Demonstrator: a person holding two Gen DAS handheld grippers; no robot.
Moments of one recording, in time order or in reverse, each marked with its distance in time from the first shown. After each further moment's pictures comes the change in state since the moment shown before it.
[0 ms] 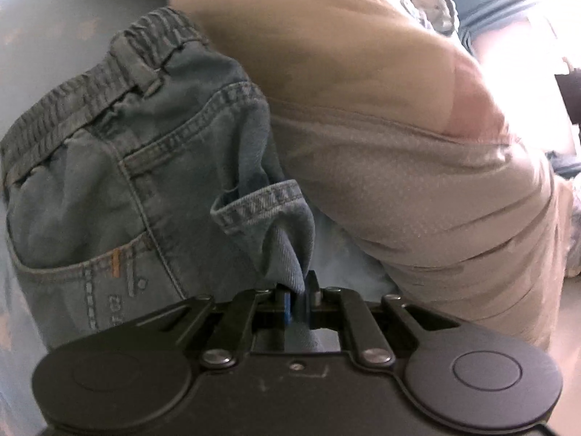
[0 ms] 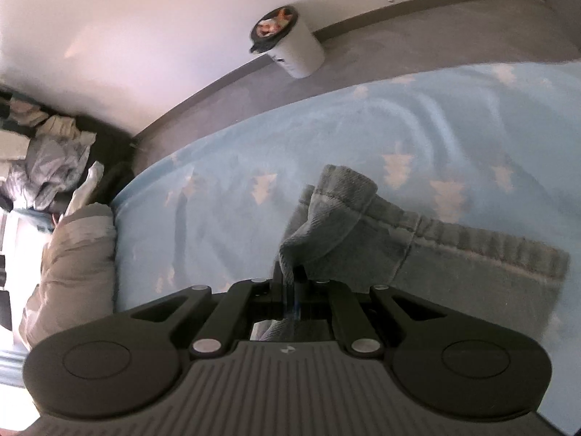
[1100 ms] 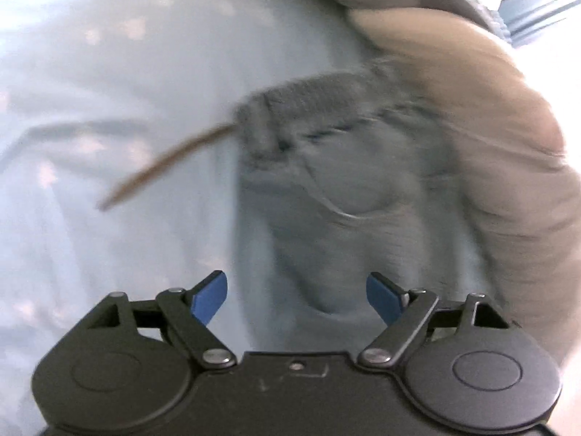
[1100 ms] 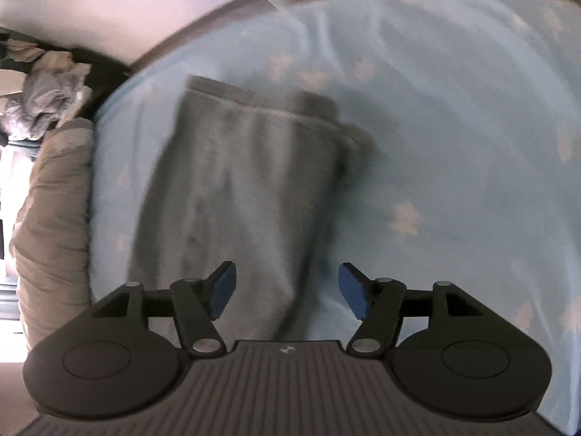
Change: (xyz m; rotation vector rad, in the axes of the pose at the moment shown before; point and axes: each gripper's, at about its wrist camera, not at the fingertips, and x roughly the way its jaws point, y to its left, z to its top) left arm -0.068 0.175 -0.049 -0.072 -0.043 0.096; right arm -0.067 -0.117 -0.049 -0.043 0.241 -0.033
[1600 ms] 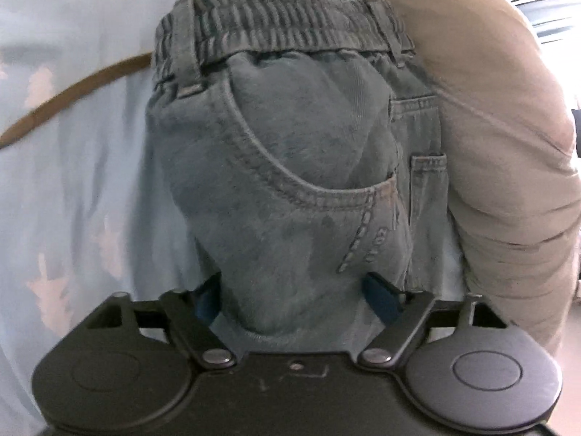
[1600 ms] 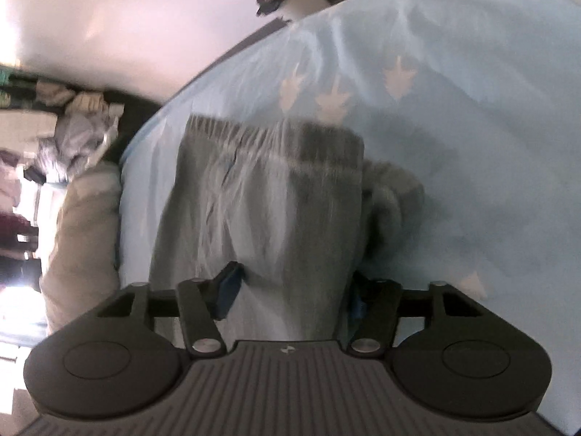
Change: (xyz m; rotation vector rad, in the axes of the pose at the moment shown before) left arm 0.068 -0.038 -0.005 -0.047 0.043 -0.146; right arm 0.058 -0.005 0.028 0.051 -0.133 0.184
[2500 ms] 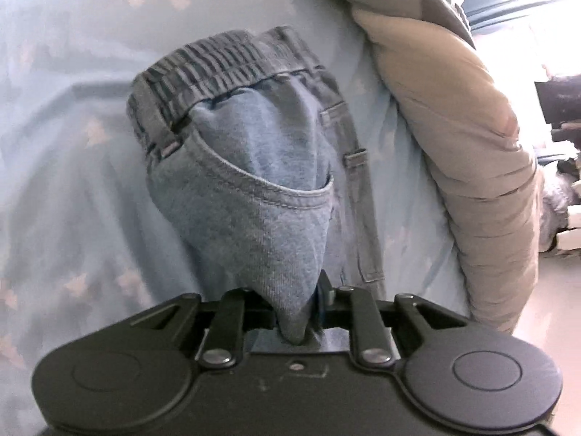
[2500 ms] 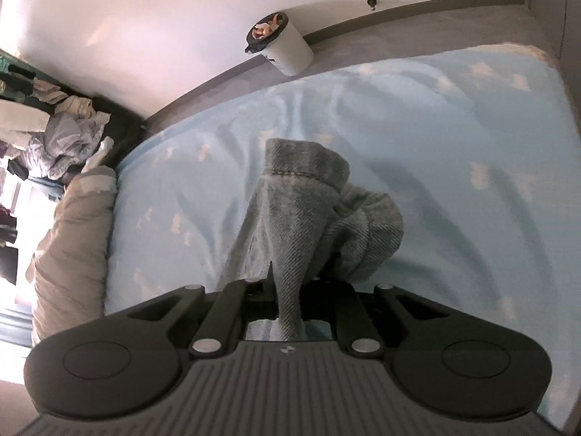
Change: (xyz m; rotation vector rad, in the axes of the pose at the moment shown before) left arm -0.130 0.104 -0.005 0.093 0.075 -0.109; right arm -0.135 -0.011 -0.033 -0.100 -0.089 -0.122
